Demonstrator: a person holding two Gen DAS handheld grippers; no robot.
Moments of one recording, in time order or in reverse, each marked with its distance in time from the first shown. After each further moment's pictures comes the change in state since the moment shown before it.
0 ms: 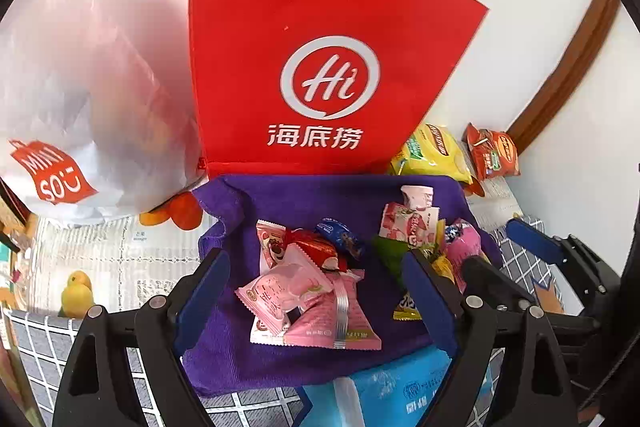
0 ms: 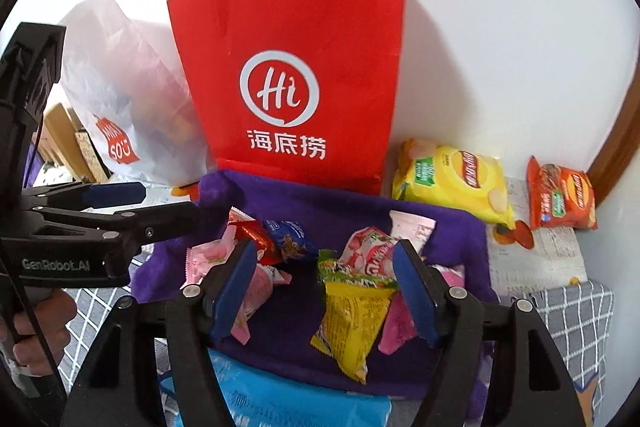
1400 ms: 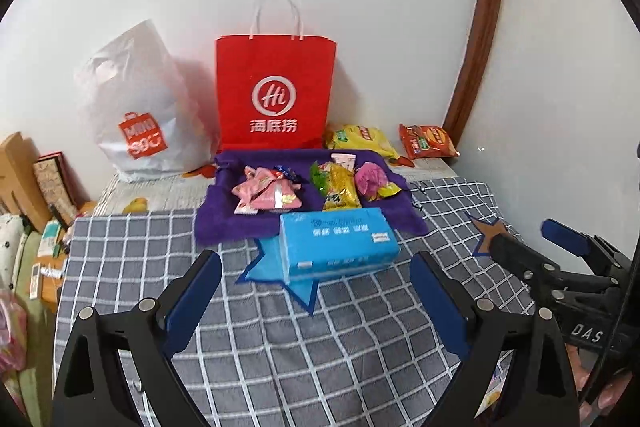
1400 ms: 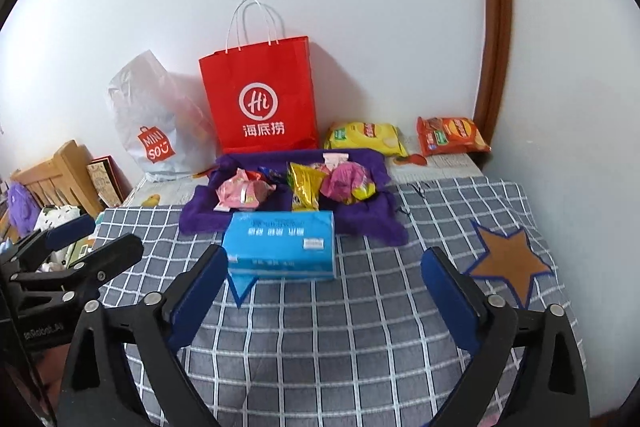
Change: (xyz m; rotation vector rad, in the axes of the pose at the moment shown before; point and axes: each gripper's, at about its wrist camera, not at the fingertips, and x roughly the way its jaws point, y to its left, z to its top) left arm -0.199 -0.106 -0.201 0.066 -0.259 0.085; right arm -0.234 -0.002 -0.168 0.183 -0.142 -0.116
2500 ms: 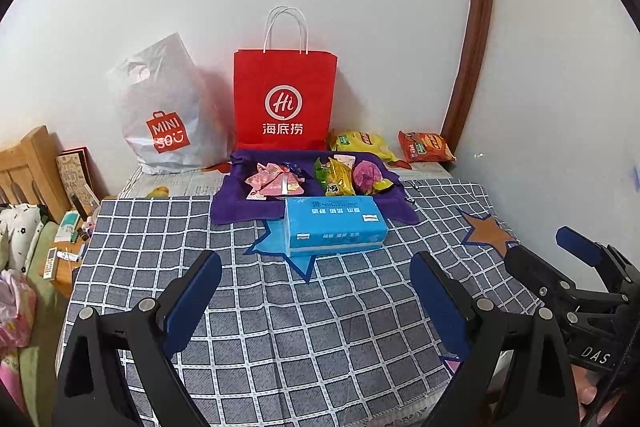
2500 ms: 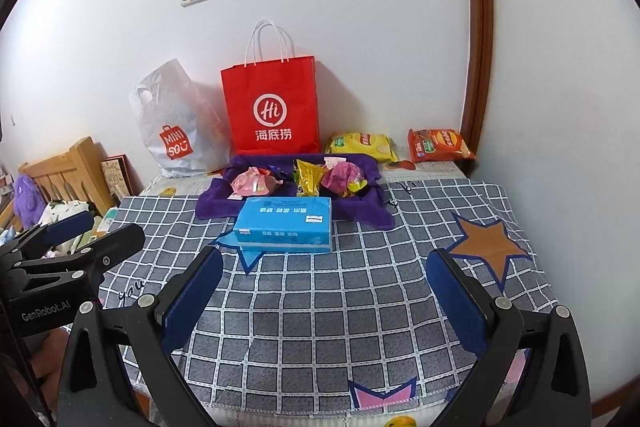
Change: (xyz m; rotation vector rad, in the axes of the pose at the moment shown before) left arm -0.063 -0.017 -0.041 -0.006 -0.062 0.035; right arm -0.074 -0.004 -0.047 -0.034 -0.091 0.012
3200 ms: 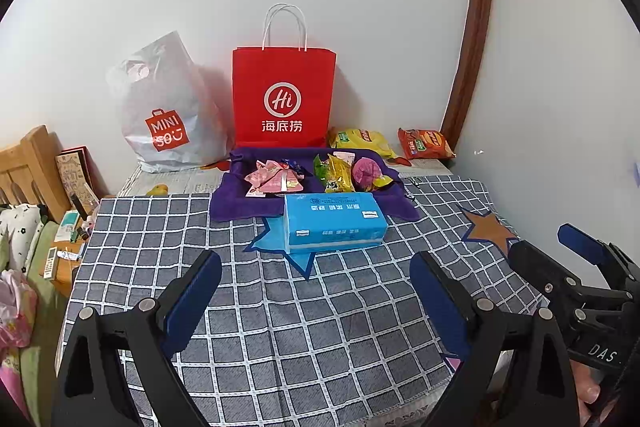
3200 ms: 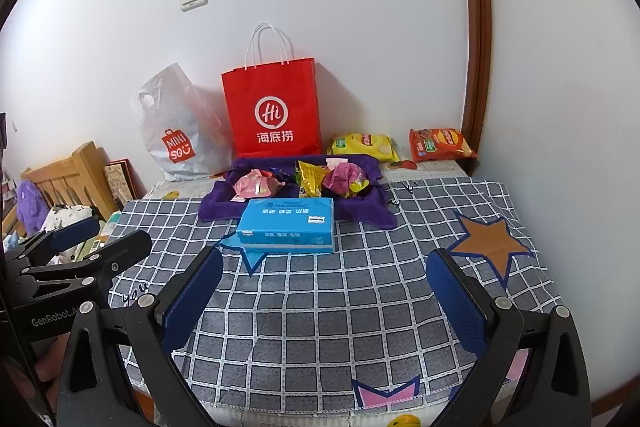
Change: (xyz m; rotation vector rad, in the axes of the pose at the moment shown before) left arm 0.002 0.001 -0.002 0.003 0.008 -0.005; right arm -0.002 -0.001 -0.002 0.010 -0.005 0.010
